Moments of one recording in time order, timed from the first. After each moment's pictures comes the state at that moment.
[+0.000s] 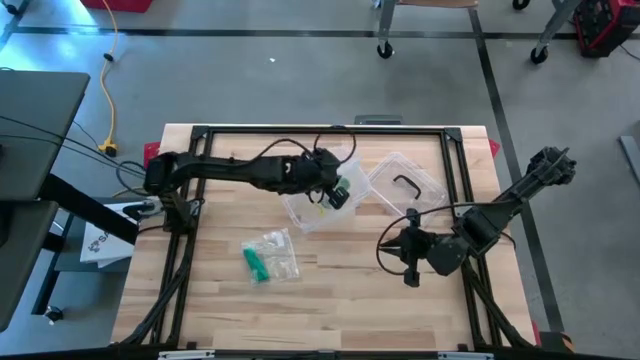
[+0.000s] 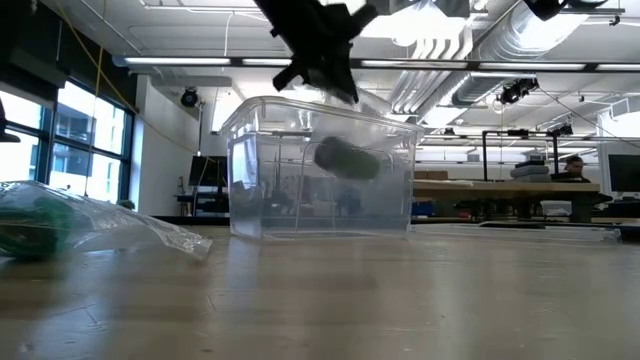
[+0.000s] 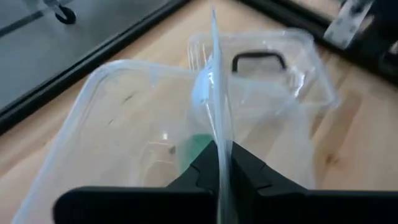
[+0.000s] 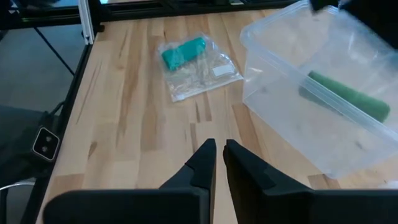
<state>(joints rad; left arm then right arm) 0.07 1.79 1.51 -0.48 -0.40 -0.49 0.65 1.17 0.93 -0.48 0.60 0.49</state>
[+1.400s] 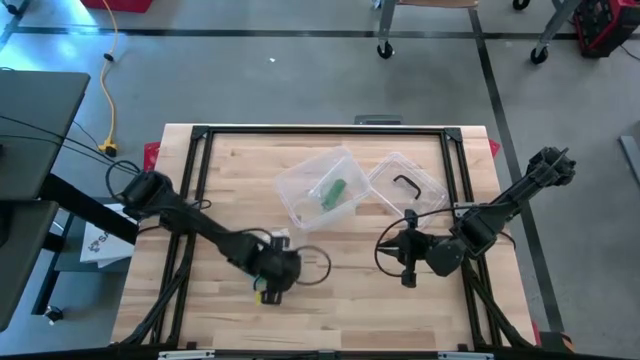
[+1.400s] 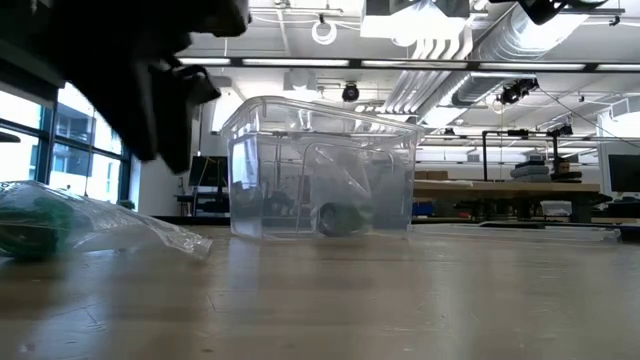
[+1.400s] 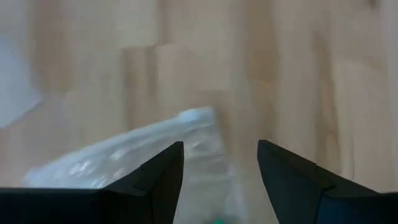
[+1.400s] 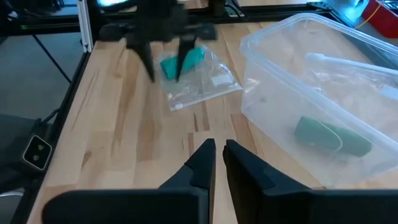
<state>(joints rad) -0.48 1.72 1.16 -0.64 -0.14 -0.39 0.65 1.17 0.88 -0.38 0.64 0.44</state>
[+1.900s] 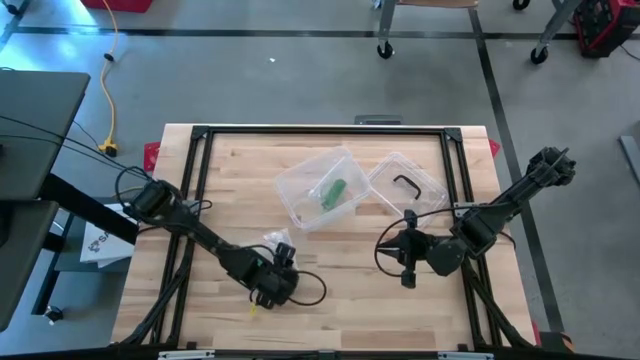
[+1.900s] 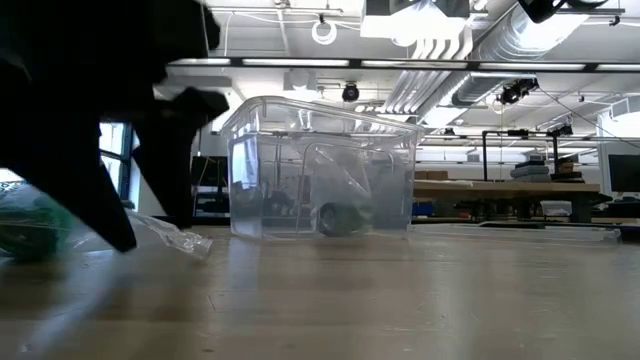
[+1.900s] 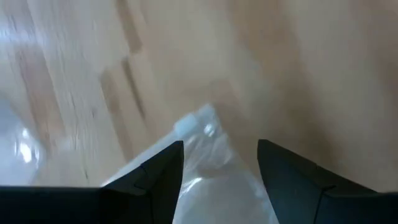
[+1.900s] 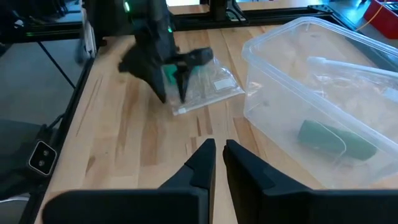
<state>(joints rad) -0.57 1.81 1.04 -0.43 -0.33 -0.05 0.65 1.17 0.88 -0.35 0.64 0.44</state>
